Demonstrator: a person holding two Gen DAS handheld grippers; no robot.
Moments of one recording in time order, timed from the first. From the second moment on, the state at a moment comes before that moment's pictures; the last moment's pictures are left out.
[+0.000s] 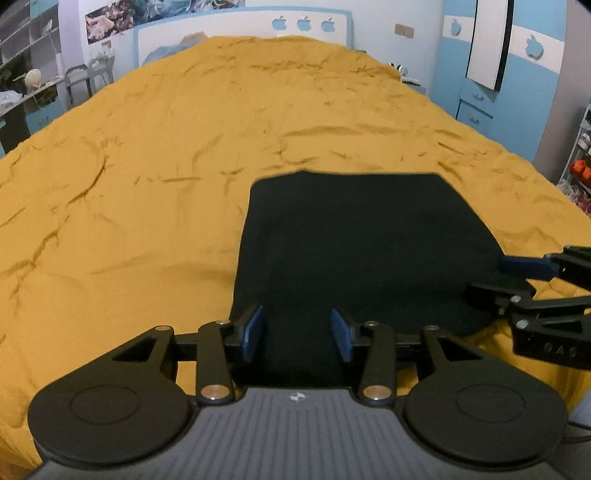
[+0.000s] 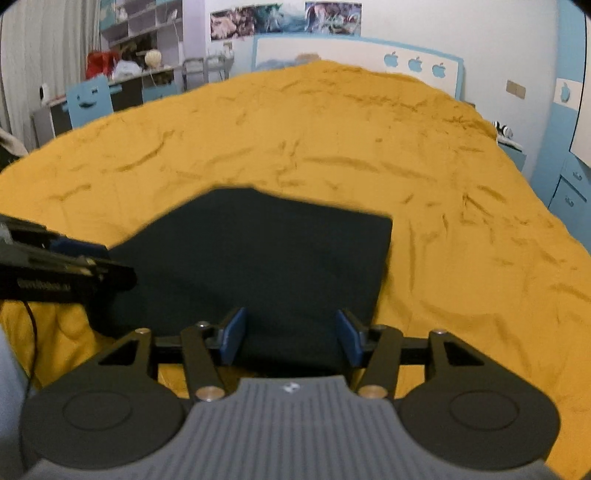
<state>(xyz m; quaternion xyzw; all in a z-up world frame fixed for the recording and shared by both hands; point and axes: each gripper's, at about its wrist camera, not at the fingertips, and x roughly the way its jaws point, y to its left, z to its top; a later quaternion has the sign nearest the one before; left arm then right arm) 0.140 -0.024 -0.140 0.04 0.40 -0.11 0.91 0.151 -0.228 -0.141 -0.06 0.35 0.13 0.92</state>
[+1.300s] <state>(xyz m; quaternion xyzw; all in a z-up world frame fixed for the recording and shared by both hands) 0.045 -0.027 -0.043 0.04 0.33 0.00 0.94 0.029 -0.196 -0.049 -0.04 0.29 0.06 0.95</state>
